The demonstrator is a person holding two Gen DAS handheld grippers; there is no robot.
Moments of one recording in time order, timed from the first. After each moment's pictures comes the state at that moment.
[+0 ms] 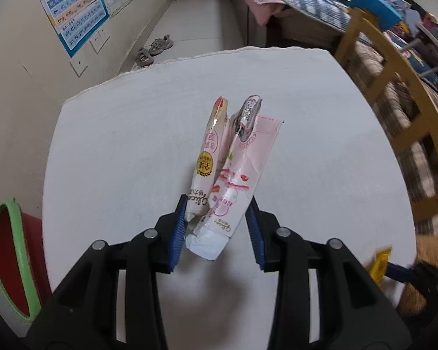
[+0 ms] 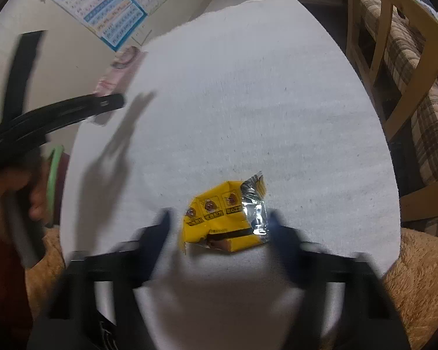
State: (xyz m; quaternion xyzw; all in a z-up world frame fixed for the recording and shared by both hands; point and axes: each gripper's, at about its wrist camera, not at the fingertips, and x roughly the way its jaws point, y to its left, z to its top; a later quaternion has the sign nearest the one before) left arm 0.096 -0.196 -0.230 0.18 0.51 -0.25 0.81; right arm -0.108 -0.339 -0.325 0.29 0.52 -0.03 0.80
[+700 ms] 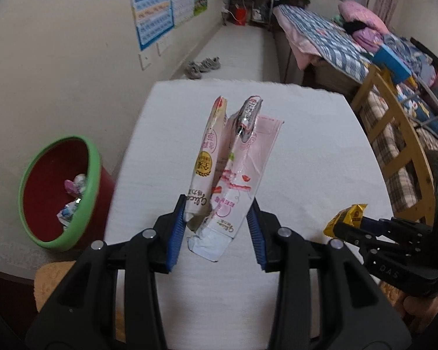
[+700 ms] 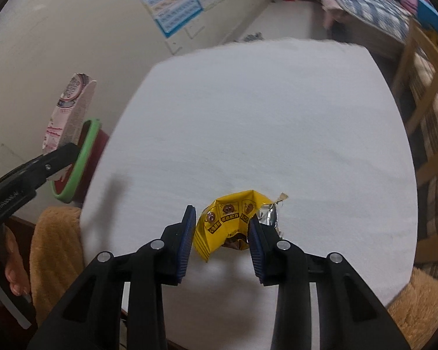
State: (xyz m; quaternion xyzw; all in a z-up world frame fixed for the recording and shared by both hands) left arm 0.027 -0.071 -0.157 0.08 0.46 -0.17 0.87; right arm -0.078 -0.270 -0.271 0.19 0.50 0.04 0.84
